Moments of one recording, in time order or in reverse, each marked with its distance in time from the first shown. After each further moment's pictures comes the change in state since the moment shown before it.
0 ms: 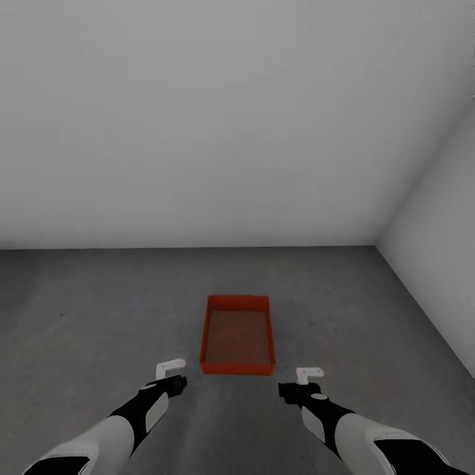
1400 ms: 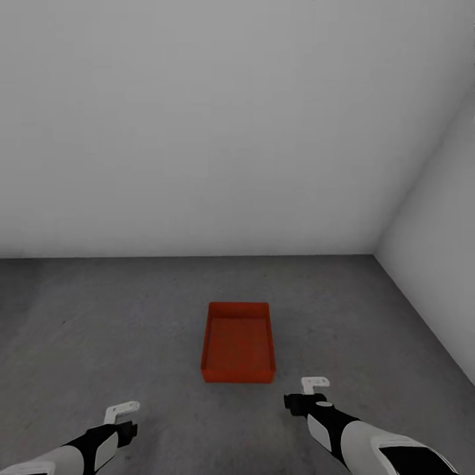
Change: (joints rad) left arm 0.055 0.192 0.000 0.184 0.011 0.002 -0.012; right arm 0.025 -0.021 0.002 0.007 0.003 0.049 0.000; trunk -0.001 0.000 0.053
